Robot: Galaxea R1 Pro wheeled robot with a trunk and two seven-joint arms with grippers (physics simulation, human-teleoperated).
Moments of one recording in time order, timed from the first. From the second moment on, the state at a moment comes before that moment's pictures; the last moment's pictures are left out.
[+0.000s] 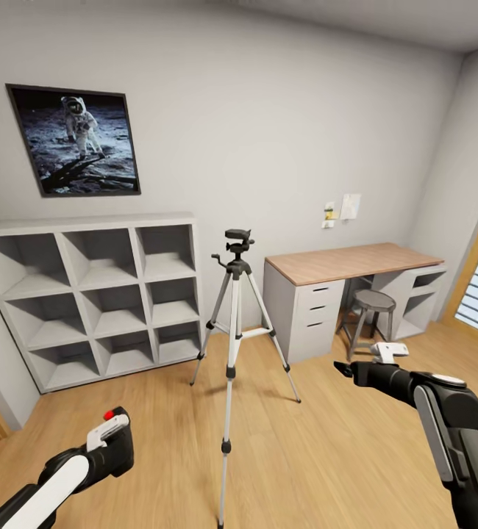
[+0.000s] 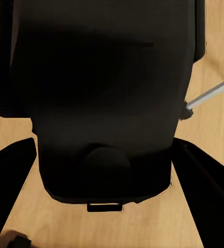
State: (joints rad) left arm -0.29 0.43 -0.48 -1.23 1.33 0.38 0.64; right arm -0.39 -0.15 -0.19 -1.62 -0.05 0.98 0.37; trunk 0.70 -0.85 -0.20
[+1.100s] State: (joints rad) left arm -0.27 0.41 -0.48 -1.10 1.30 0.33 0.43; right arm -0.34 -0.16 -0.19 -1.62 -0.05 0.93 0.37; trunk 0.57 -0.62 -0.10
